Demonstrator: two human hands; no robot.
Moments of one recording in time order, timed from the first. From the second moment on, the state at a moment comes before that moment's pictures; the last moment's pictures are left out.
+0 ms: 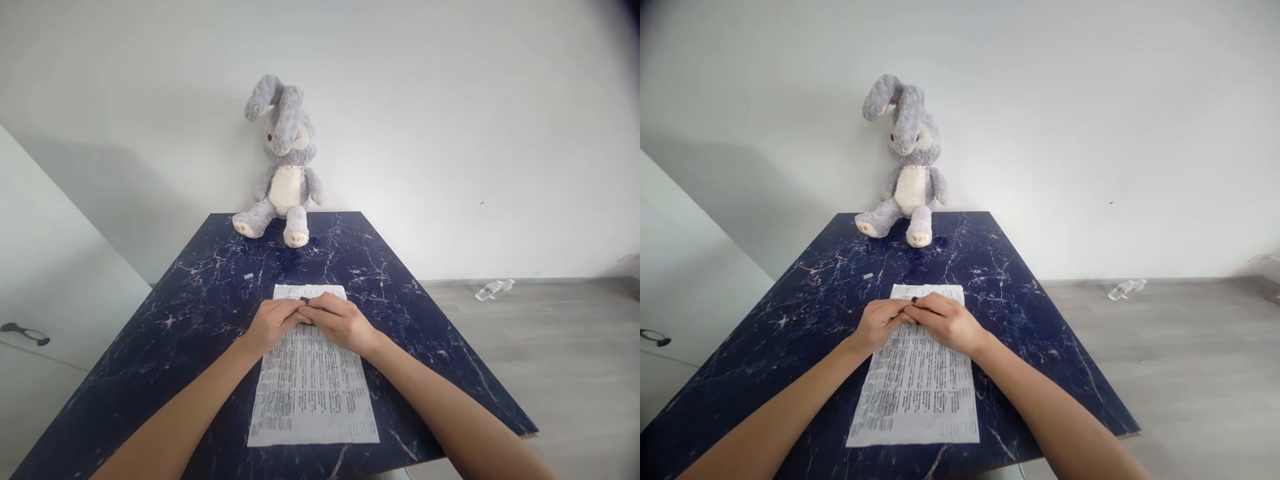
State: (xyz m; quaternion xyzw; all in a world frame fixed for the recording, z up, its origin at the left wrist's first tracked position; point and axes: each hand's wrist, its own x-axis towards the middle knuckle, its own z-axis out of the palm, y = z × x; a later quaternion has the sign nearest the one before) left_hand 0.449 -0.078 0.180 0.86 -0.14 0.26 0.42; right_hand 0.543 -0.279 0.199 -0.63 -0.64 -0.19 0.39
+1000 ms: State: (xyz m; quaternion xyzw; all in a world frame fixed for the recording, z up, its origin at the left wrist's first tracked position) left_hand 0.465 -0.045 0.179 0.93 -0.18 0.15 0.30; right_hand 0.569 -0.290 0.198 -0.75 -0.58 0.06 0.30
